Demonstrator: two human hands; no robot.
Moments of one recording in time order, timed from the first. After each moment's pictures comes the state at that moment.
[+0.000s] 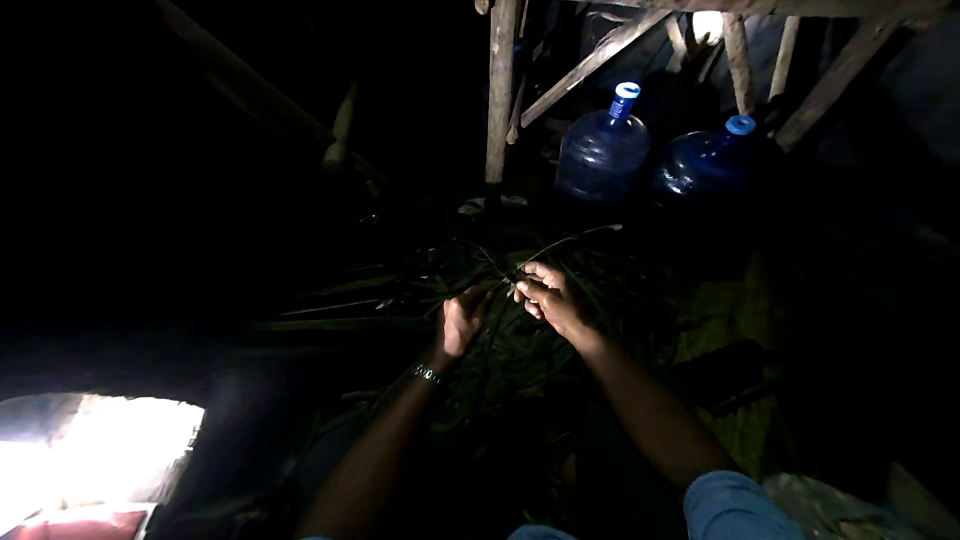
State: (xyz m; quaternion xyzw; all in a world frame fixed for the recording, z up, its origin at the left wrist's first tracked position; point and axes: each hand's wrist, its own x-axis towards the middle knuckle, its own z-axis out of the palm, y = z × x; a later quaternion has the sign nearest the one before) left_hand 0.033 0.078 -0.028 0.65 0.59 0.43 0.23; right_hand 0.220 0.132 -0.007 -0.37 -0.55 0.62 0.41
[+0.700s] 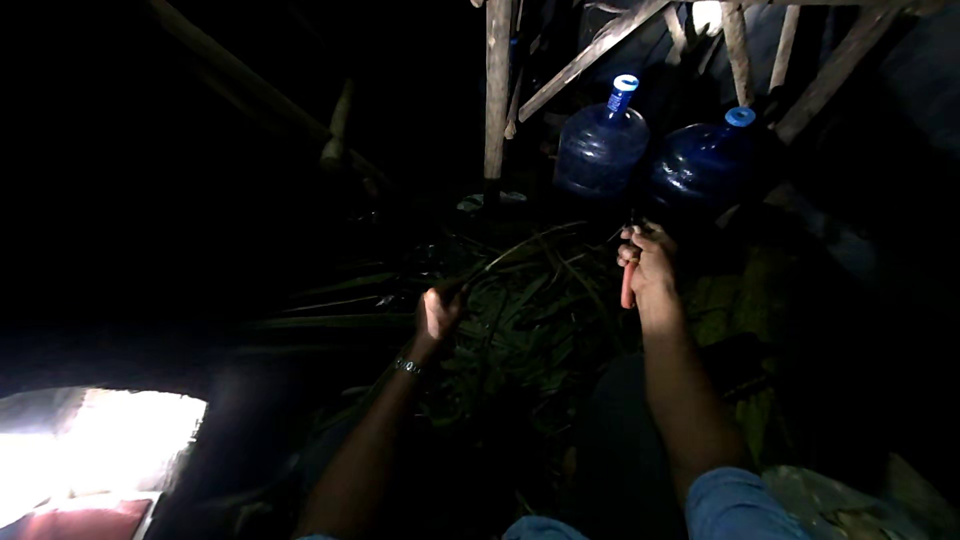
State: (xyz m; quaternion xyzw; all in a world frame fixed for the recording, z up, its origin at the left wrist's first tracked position) left_hand 0.003 0.078 -0.022 0.59 0.66 0.37 0.26; right_hand 0.324 0.190 0.010 -0.47 -0.32 0.50 0.65
